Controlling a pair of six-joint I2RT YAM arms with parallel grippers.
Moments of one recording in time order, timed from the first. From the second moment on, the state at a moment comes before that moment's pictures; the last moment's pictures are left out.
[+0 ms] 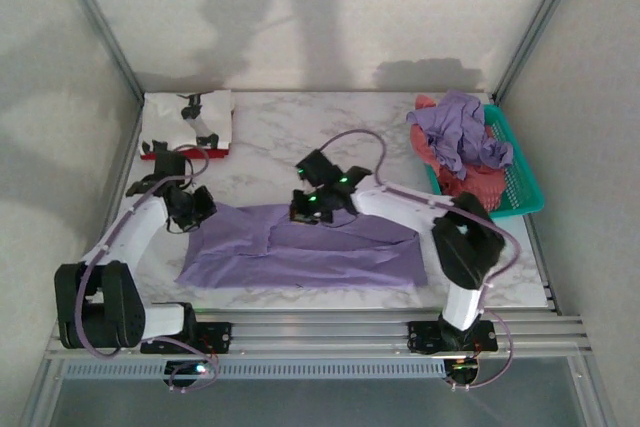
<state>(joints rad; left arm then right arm) 0.06 1.31 0.84 -0.74 0.23 -0.58 0.86 1.78 1.31 -0.56 -0.30 0.82</state>
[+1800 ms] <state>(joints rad) -0.30 1.94 1.48 -0.61 0.16 -0.63 0.57 1.19 0.74 -0.86 -0.05 0.82</state>
